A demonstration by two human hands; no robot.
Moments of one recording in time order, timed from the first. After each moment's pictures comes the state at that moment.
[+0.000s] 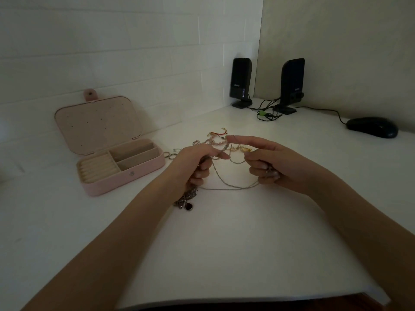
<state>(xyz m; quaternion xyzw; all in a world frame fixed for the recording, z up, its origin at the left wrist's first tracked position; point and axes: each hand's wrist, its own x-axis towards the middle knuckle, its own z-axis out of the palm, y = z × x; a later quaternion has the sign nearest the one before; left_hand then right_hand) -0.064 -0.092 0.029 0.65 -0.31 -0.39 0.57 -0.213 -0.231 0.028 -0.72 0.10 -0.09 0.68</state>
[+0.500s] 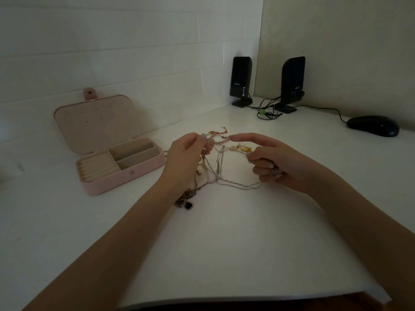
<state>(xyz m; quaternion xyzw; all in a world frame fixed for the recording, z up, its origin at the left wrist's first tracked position) -0.063 -0.093 0.022 0.69 -0.35 -0.11 0.62 -0.213 -0.232 0.029 -0.70 0.13 -0.10 0.69</state>
